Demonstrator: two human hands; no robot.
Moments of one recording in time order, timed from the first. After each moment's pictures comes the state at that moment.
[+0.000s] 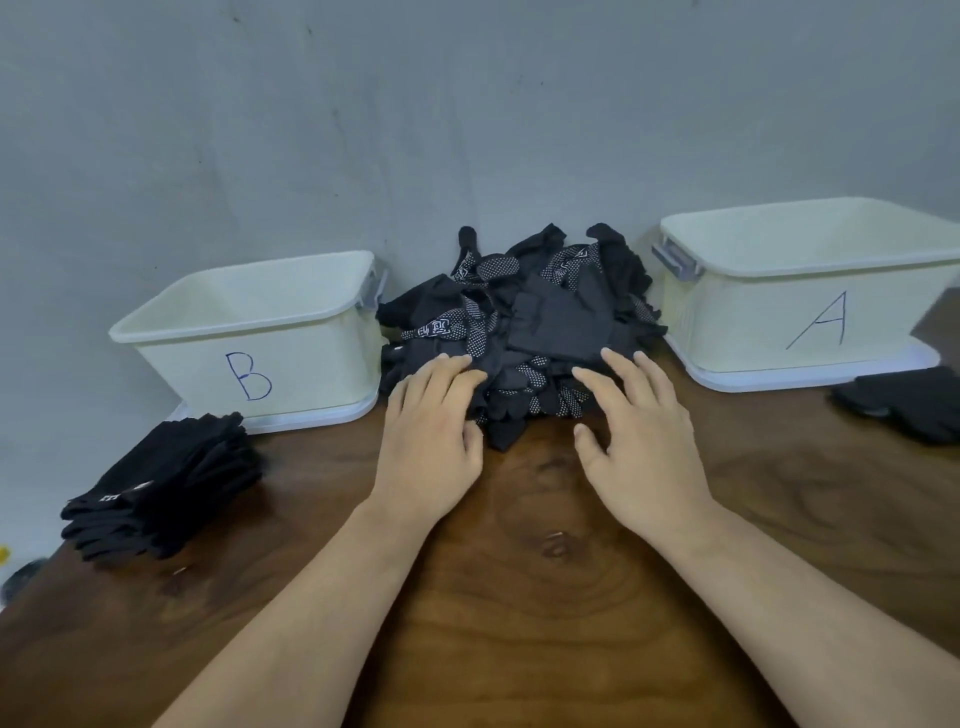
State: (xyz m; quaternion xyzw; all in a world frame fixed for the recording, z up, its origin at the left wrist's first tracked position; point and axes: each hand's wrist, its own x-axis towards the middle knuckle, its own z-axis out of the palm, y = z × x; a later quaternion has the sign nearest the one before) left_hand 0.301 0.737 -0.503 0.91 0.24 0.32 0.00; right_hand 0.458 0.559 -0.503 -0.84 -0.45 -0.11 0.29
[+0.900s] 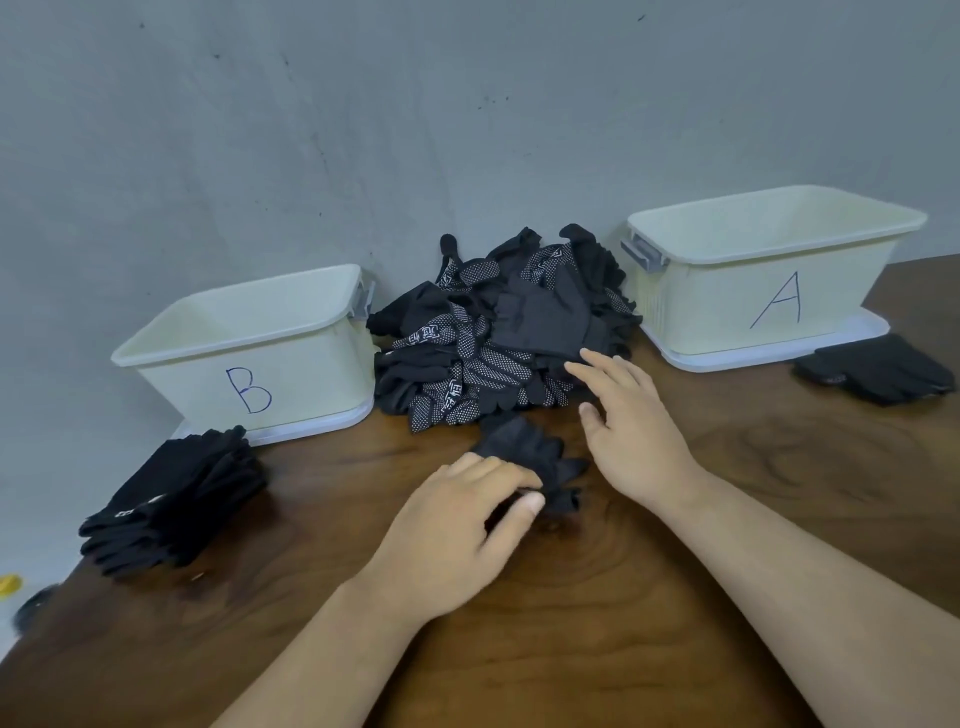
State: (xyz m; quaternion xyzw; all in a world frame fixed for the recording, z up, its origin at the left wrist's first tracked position) left_hand 0.248 0.665 -0.496 0.97 0.11 0.20 0.12; right_hand 0.471 0.555 -0.509 -0.82 -0.44 -0.03 0.37
